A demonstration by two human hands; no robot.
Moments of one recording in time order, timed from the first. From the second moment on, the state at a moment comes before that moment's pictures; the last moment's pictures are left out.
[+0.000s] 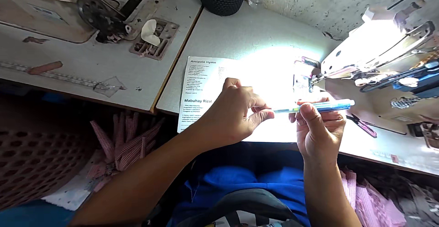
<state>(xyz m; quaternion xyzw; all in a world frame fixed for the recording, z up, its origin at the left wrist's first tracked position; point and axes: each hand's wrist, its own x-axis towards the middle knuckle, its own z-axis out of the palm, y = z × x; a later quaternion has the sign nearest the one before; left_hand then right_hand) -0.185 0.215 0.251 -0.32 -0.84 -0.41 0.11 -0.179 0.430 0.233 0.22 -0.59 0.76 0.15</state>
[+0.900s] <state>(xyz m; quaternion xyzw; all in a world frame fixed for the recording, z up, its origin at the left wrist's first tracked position) -0.162 0.231 0.245 -0.42 -0.73 -0.52 -0.09 -0.151 0.458 0.239 0.36 -0.64 0.67 0.07</state>
